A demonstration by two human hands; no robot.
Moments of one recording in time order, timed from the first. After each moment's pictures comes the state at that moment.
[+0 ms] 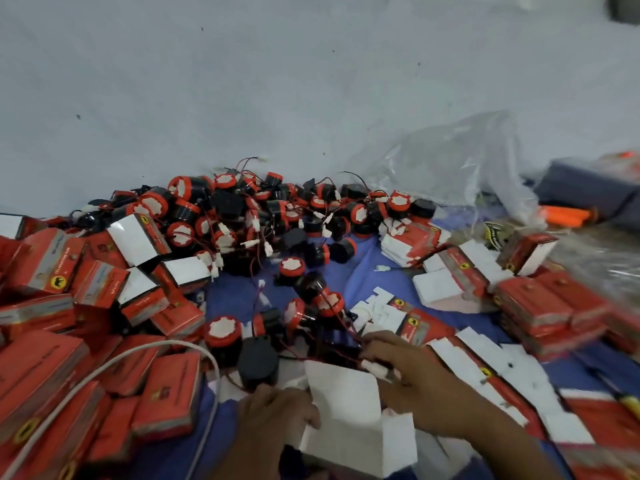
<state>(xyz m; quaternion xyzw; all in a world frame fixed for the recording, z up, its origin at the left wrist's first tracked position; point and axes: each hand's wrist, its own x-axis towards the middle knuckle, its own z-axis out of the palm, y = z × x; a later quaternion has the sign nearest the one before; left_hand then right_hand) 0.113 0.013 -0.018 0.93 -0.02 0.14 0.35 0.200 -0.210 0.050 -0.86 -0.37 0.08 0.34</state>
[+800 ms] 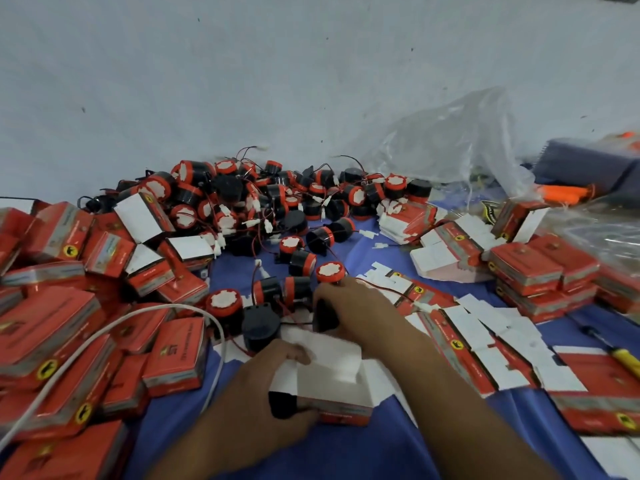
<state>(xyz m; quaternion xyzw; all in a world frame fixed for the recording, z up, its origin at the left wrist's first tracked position) 0.100 0.033 -0.027 0.90 -0.11 0.07 0.42 0.213 -0.145 0.048 -0.95 -0.32 0.00 0.08</state>
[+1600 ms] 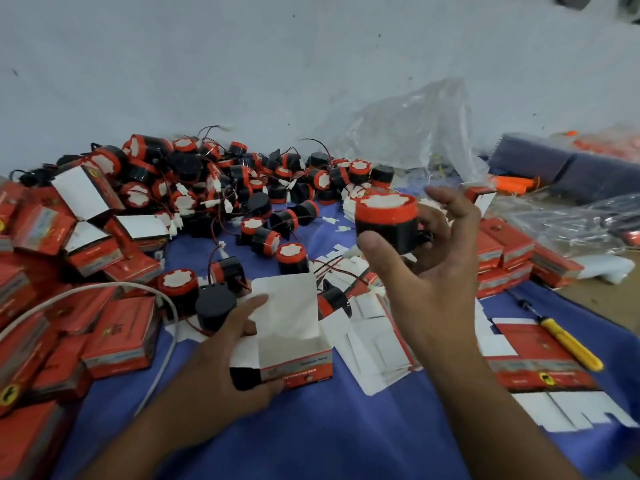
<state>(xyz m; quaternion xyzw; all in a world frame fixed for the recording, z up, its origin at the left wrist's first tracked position) 0.094 0.021 -0.024 0.88 -0.11 0.11 0.45 0.142 -0.223 0.086 -0.64 -0.23 -0.27 0.69</state>
